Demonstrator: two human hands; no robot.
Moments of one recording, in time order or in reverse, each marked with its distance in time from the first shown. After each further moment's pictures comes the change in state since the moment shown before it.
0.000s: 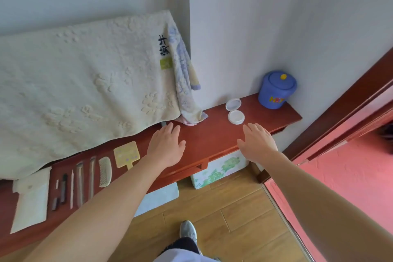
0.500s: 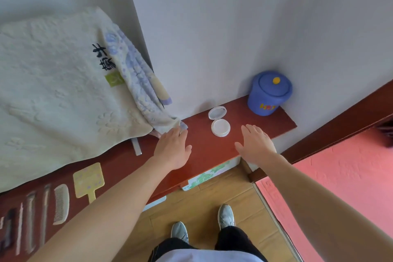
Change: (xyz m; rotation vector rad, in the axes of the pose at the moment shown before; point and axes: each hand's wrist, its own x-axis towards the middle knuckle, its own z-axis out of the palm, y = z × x) left_hand 0.135 0.078 0.044 0.016 -0.150 0.114; right_hand 0.102 0.087 0.024 0.054 -0.115 0.066
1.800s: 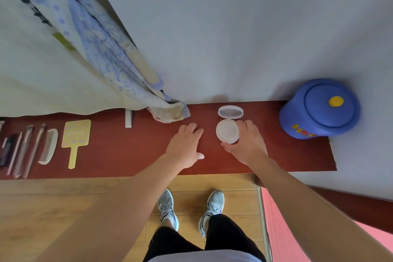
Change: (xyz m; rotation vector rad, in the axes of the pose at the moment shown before) left_hand 0.077 0.065 0.069 -0.156 -0.139 -0.321; right_hand 0.141 0.030 0.080 0.243 -0.096 -0.312
